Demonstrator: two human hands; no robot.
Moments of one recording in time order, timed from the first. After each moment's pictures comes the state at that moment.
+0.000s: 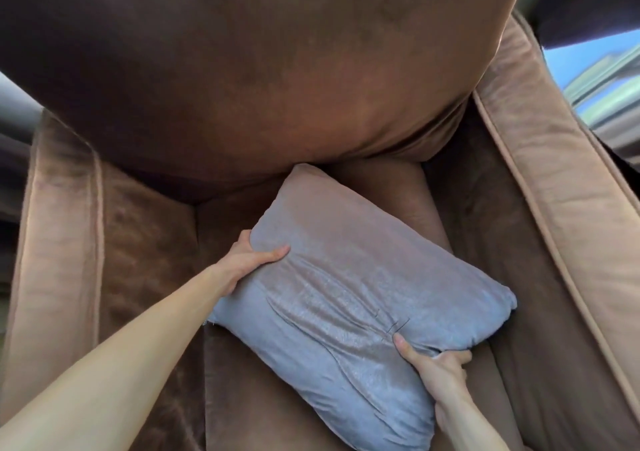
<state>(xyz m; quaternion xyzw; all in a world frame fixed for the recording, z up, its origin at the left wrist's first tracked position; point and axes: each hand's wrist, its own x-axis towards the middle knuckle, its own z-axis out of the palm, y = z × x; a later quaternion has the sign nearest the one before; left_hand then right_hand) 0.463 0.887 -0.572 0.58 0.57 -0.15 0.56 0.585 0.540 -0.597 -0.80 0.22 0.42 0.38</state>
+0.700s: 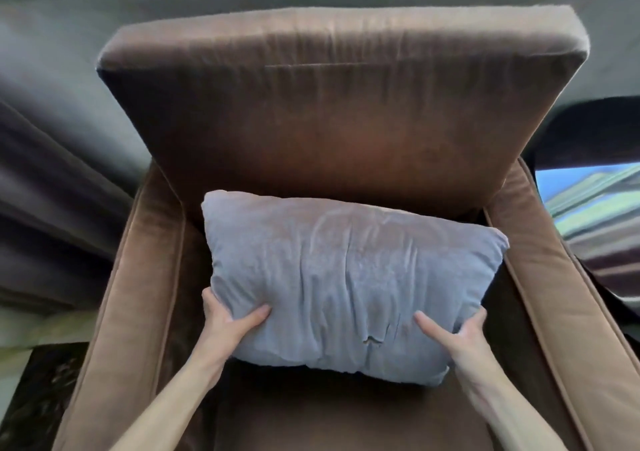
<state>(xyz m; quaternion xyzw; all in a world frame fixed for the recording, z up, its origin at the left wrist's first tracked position) 0.389 0.867 -0.460 0.55 0.58 0.17 0.58 0.667 0.647 -0.454 -0.71 -0.05 0.40 0.58</state>
